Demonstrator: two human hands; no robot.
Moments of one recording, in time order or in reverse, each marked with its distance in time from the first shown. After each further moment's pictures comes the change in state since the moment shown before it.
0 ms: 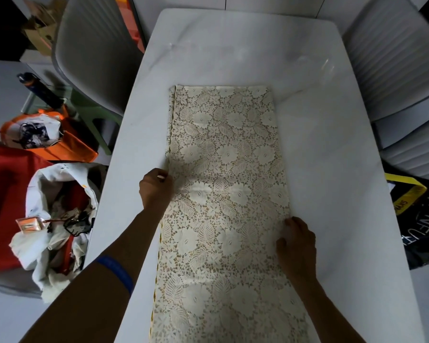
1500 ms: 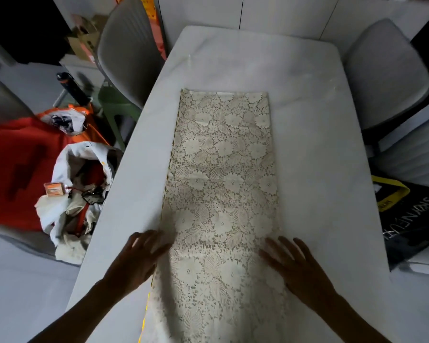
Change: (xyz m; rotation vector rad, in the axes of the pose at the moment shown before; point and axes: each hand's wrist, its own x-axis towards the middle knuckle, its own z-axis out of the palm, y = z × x) left_hand -0.173 -0.150 -0.108 1.005 -0.325 1.114; right_hand -0.061 0.090 -0.049 -0.665 -0.206 -1.021
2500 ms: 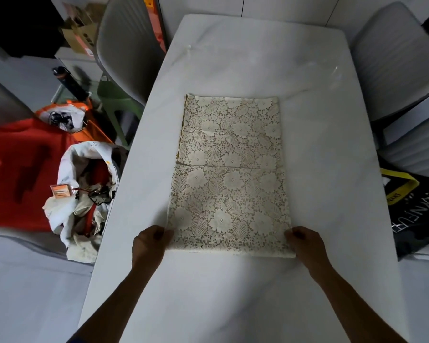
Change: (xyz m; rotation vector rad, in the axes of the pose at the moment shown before) left_hand 0.040 0.004 -0.009 -0.878 0.081 -1.039; right_hand 0.057 0.001 -0.019 1.118 0.110 1.061
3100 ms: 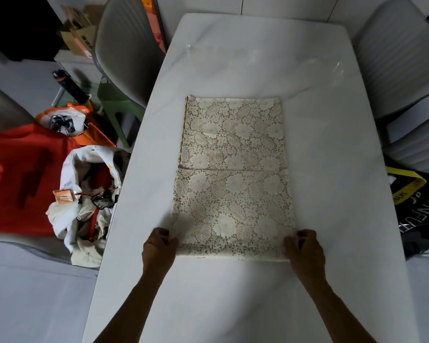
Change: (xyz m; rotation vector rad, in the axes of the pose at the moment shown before) left_hand -0.003 0.013 0.012 -0.029 0.030 -0.147; right_hand -0.014 0.008 0.031 -0.078 0.202 0.013
